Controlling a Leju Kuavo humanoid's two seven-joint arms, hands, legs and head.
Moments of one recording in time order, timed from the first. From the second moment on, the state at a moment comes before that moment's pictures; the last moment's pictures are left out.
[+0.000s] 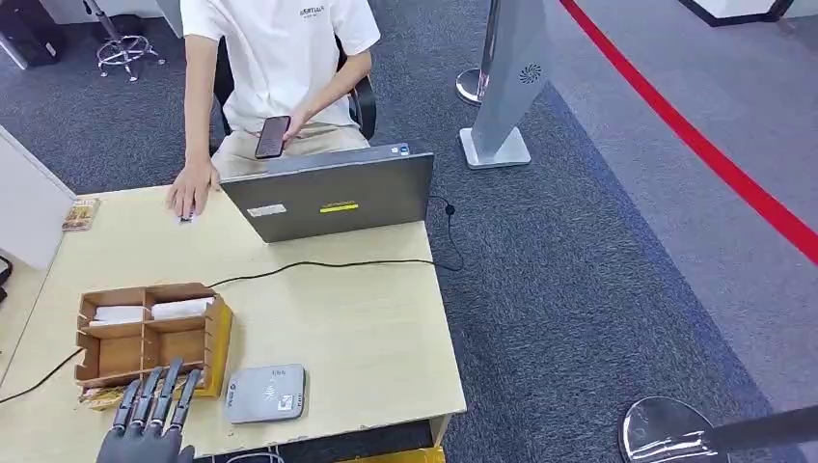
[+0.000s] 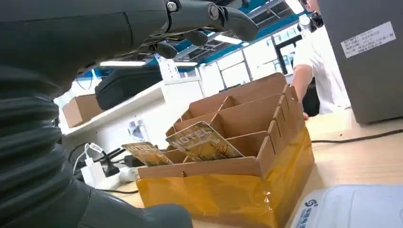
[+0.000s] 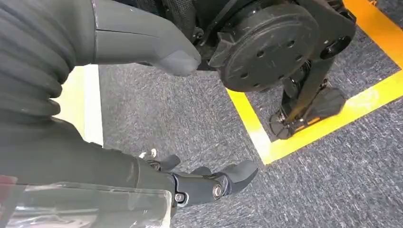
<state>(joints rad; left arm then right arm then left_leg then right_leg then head) 0.29 0.54 -0.61 -1.83 -1.42 0.44 0.51 0.72 0.35 -0.22 -1.48 0.04 -0.15 0.52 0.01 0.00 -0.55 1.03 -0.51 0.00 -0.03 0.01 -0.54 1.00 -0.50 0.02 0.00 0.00</state>
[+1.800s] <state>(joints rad) 0.18 0.24 -0.33 -1.47 -1.56 0.69 0.27 0.64 0.35 -0.29 -1.36 0.13 -0.09 0.48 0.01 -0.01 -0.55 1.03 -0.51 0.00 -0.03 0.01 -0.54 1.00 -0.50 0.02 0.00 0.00</state>
